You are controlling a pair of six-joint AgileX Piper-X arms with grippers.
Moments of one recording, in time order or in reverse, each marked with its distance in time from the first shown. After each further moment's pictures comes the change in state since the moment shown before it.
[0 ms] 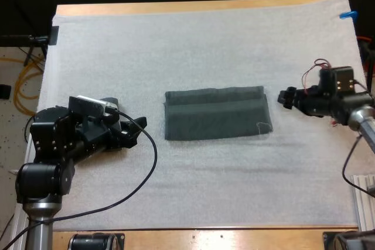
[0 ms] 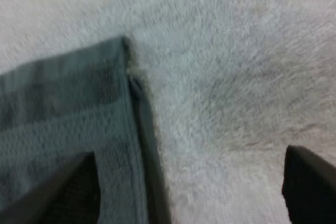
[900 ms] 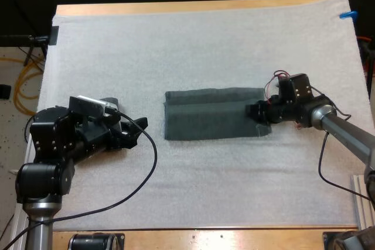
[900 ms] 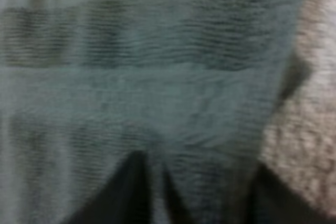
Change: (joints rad) left arm 0.000 0.000 0.000 0.002 0.024 0.000; right arm 0.189 0.215 -0.013 -0.173 -0.101 0.008
